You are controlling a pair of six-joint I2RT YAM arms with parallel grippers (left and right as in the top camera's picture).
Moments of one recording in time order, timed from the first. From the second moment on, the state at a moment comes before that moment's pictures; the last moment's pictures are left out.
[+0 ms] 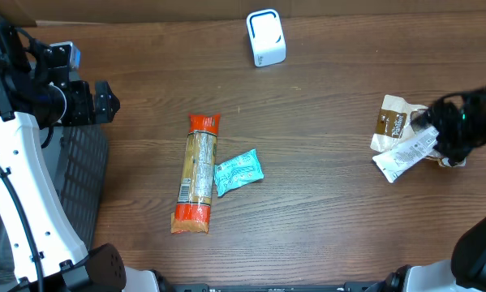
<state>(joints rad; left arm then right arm) 0.35 1.64 2.02 -1.54 0.21 0.22 -0.37 1.67 1.41 -1.12 -0.35 0.34</state>
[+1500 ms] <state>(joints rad) 0.35 1.64 2.02 -1.54 0.21 0.22 0.47 2.15 1.42 -0.66 -0.79 0.15</state>
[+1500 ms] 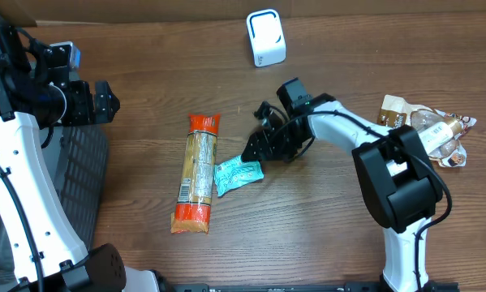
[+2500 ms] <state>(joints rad) 0.35 1.64 2.02 -1.54 0.21 0.22 0.42 2.10 1.27 -0.49 -0.90 0.29</state>
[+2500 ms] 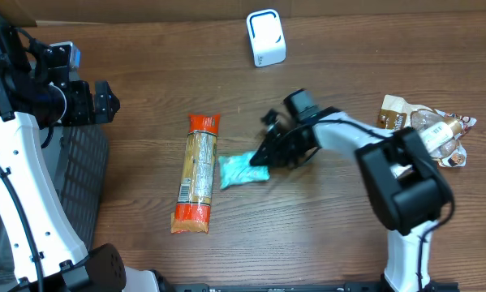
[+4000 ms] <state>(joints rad) 0.35 1.64 2.02 -1.54 0.21 0.22 0.53 1.52 1.40 -0.34 0.27 -0.13</state>
